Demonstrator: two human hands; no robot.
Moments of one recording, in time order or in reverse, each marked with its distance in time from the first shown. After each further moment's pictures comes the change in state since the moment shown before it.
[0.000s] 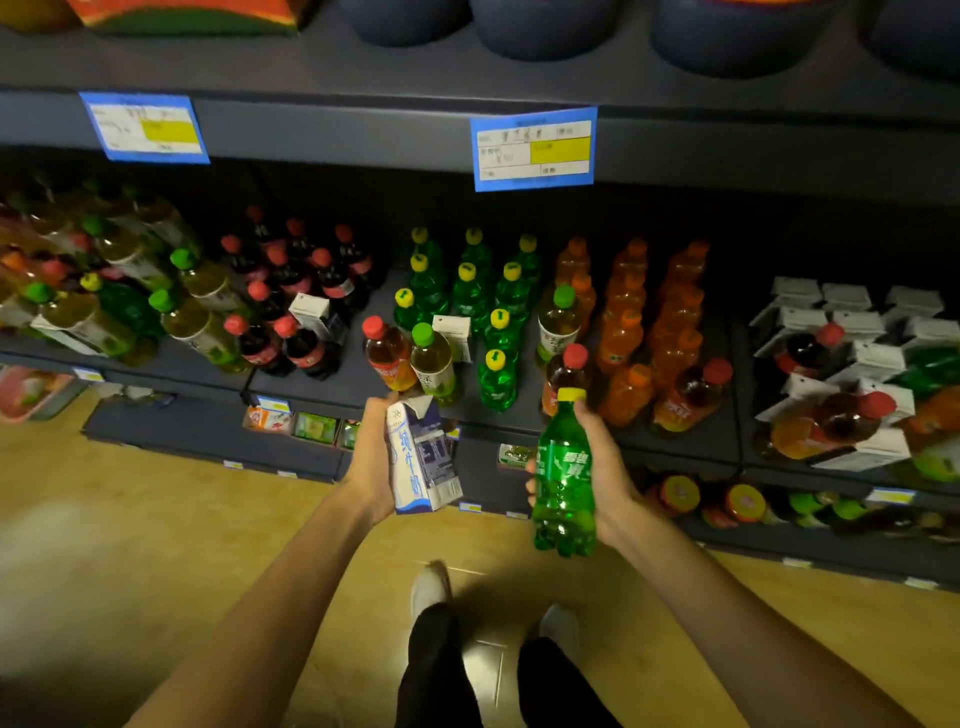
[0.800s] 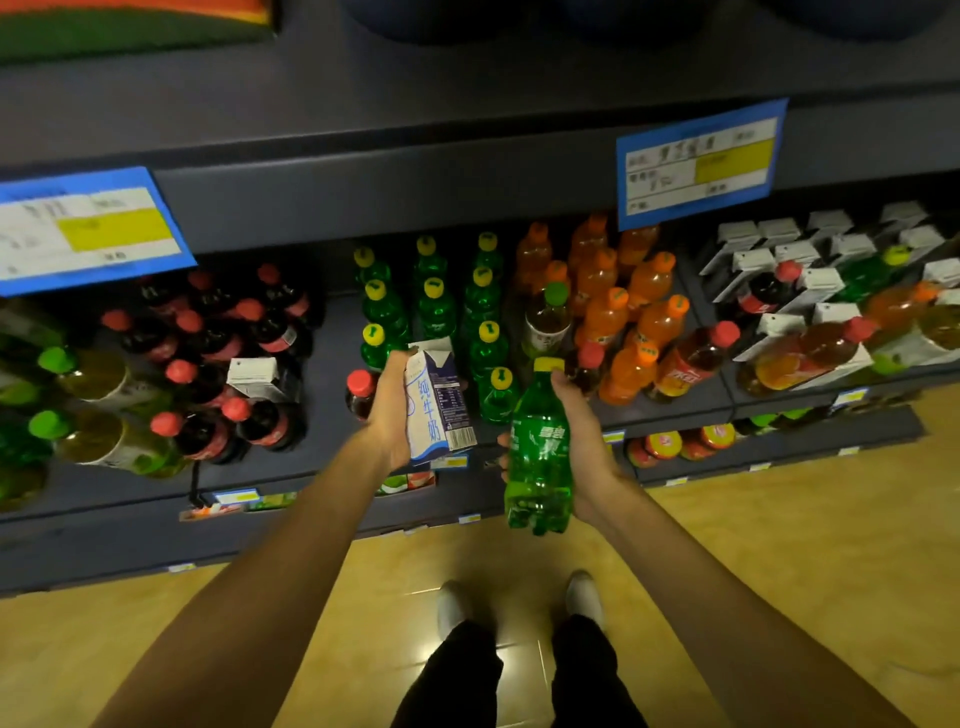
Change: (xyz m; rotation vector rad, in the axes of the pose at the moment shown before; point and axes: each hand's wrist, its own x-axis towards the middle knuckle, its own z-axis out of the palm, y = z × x) left_hand 0.122 0.086 0.001 0.216 -0.241 -0.202; right_hand 0.046 -0.009 0.104 0.189 0.100 -0.197
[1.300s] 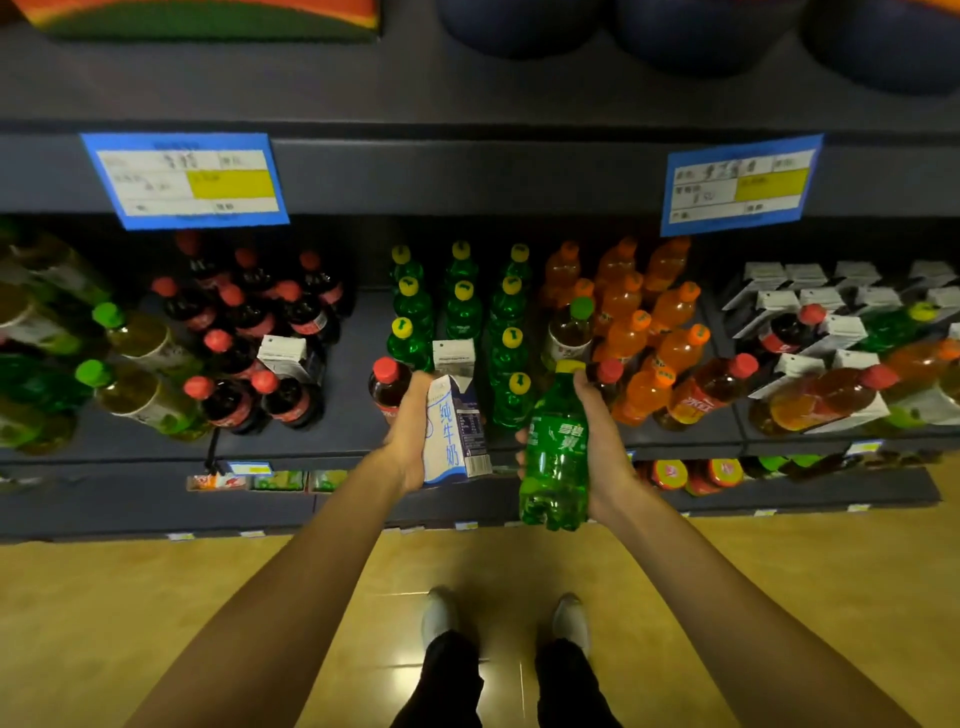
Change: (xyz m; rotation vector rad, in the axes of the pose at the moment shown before) left_hand -0.024 -0.026 -0.009 -0.053 -0.015 -0.024; right_hand -0.001 -0.004 -0.005 -0.077 -0.045 -0.005
